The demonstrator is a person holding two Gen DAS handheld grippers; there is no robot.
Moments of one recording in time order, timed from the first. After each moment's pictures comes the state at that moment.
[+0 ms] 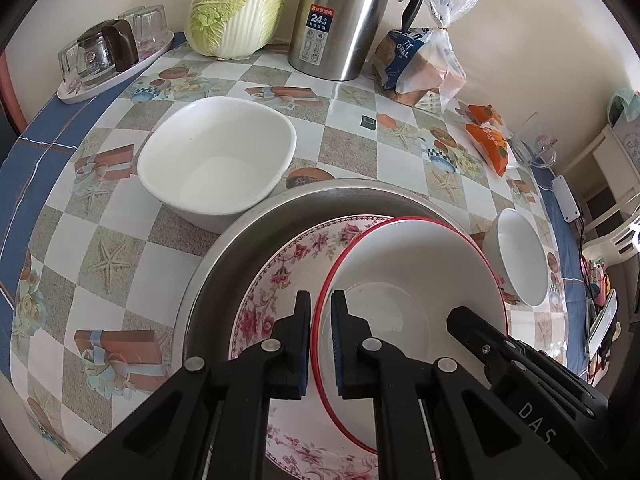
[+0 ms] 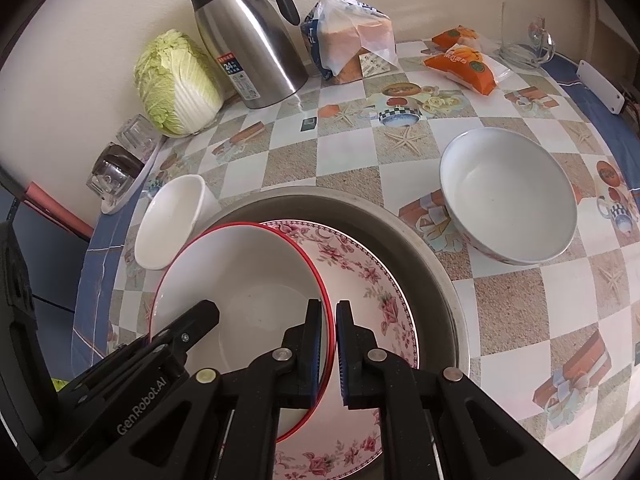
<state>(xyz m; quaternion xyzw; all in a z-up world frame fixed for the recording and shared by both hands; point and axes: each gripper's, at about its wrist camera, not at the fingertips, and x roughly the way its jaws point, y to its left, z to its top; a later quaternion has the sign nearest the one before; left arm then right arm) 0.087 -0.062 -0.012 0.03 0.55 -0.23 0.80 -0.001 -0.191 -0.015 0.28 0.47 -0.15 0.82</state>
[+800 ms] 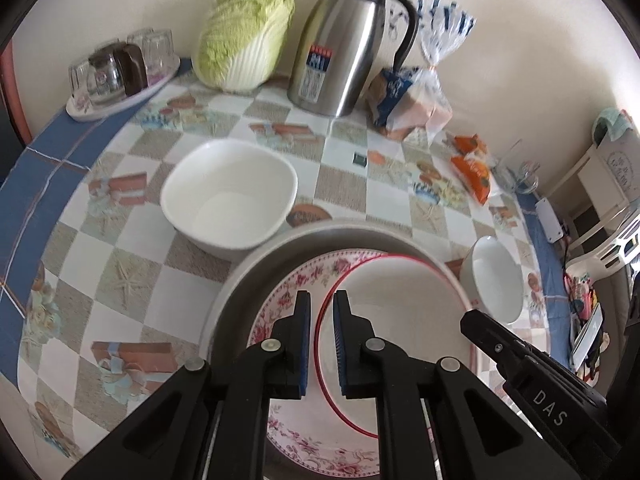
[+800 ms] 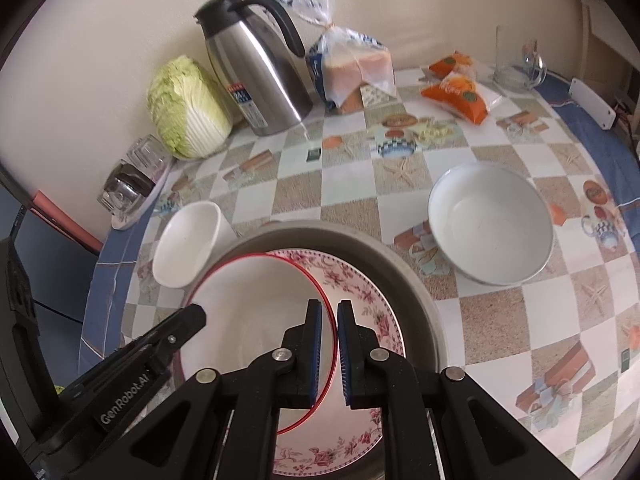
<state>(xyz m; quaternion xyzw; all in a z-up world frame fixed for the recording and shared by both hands) 0.084 -0.048 0.027 0.00 0.51 -0.25 0.83 -0.014 -0.197 0.017 0.28 0.44 -0.16 0.84</state>
